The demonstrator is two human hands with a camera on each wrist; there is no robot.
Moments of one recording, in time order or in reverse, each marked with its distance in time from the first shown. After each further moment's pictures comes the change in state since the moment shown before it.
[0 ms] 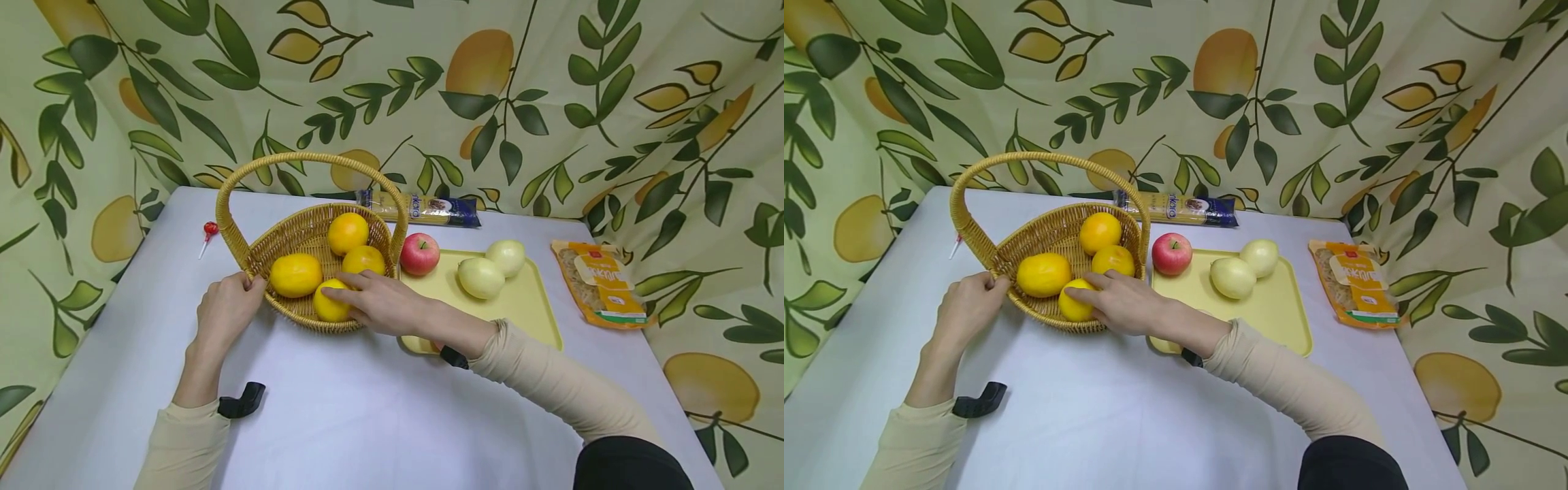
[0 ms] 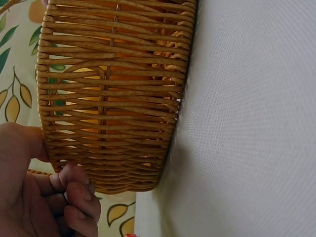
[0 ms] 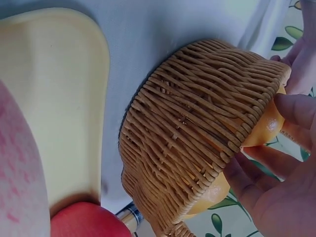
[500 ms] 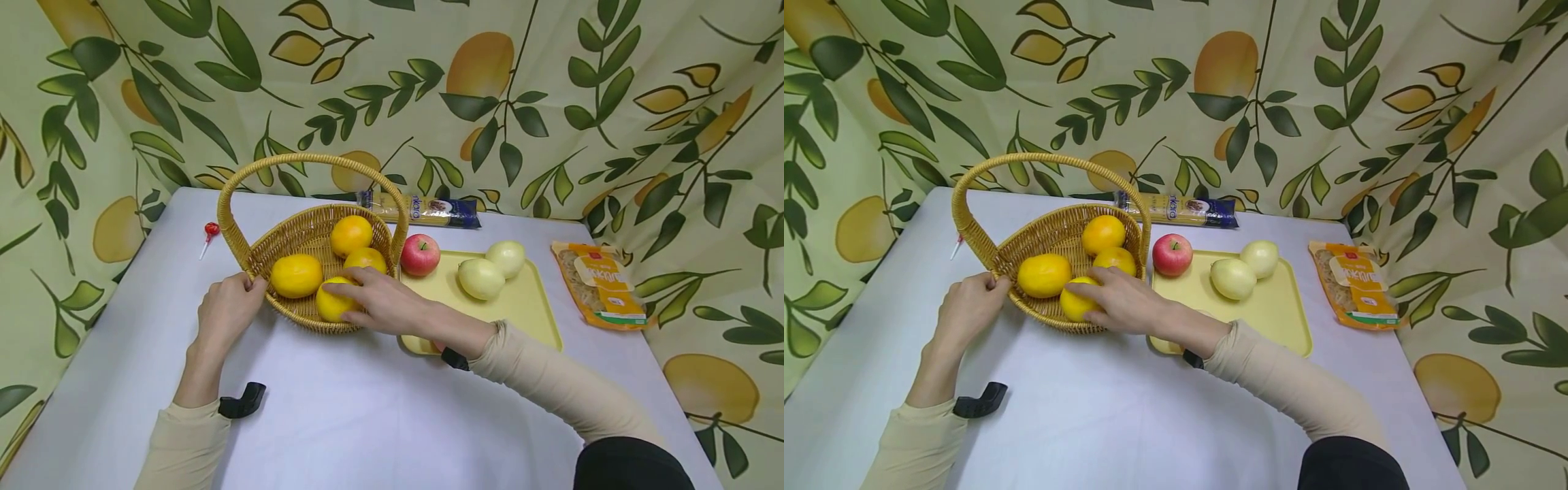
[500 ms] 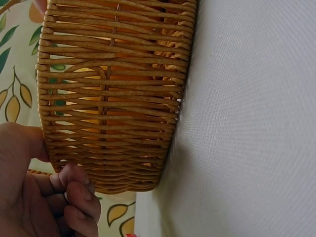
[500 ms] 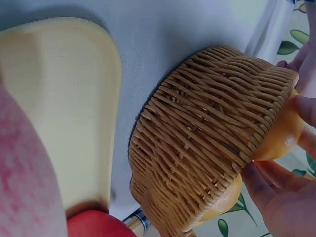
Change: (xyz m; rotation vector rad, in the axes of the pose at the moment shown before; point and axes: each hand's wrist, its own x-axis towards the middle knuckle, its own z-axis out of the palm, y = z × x) left_hand 0.000 -0.001 0.000 0.000 0.002 -0.002; right_hand 0.001 0.001 0.002 0.062 0.097 0.001
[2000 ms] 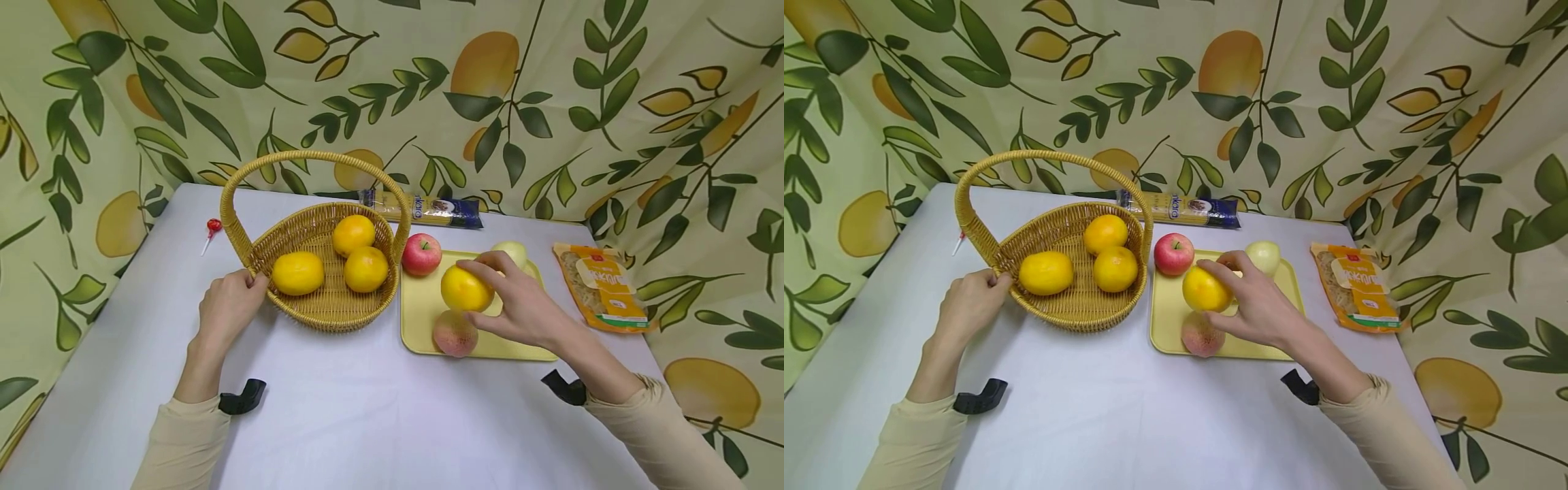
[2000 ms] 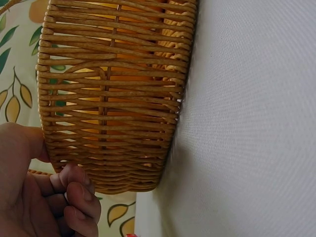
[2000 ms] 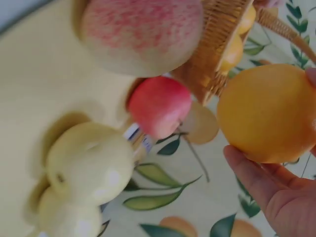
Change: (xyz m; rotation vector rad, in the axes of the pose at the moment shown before) left_hand -0.001 0.000 0.000 0.005 0.022 0.010; right_hand -0.150 0.056 -0.052 0.024 0.270 0.306
